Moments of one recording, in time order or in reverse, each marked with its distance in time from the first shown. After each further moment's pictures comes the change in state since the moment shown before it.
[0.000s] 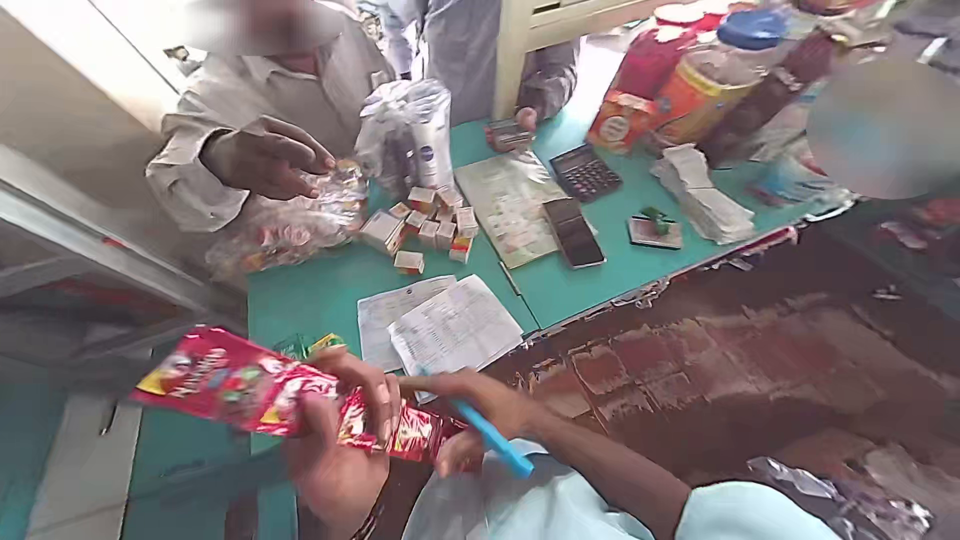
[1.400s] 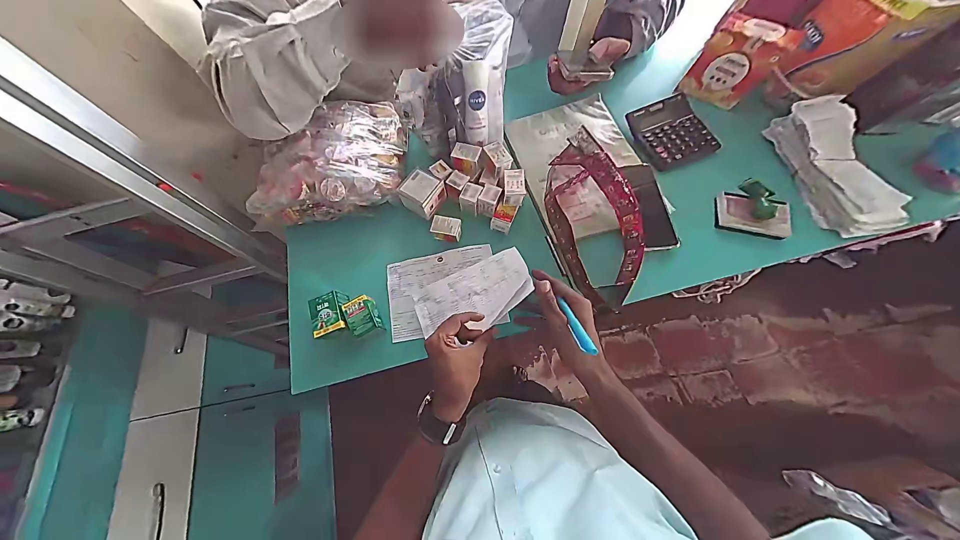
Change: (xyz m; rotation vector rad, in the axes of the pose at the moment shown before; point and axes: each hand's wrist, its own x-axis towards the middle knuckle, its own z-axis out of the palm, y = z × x) left_hand -0.025 -0.127 -0.031 0.962 0.175 -0.217; right_hand -0.022 0.038 -0.057 0.027 0.920 0.522
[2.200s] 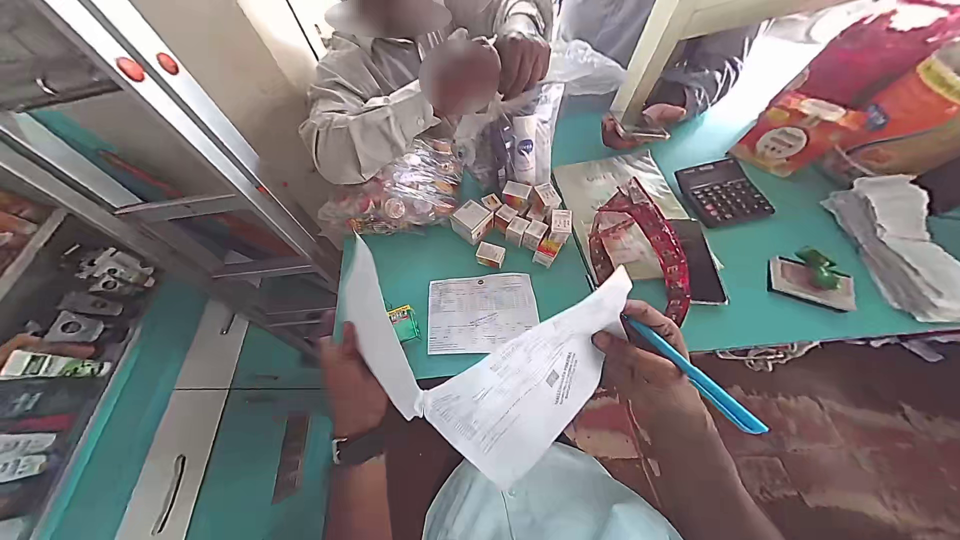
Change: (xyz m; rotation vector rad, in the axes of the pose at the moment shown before) left_hand 0.032 0.026 -0.158 -0.810 0.462 -0.191; right_hand 0.005 -0.055 -0.011 0.449 -0.454 -0.490
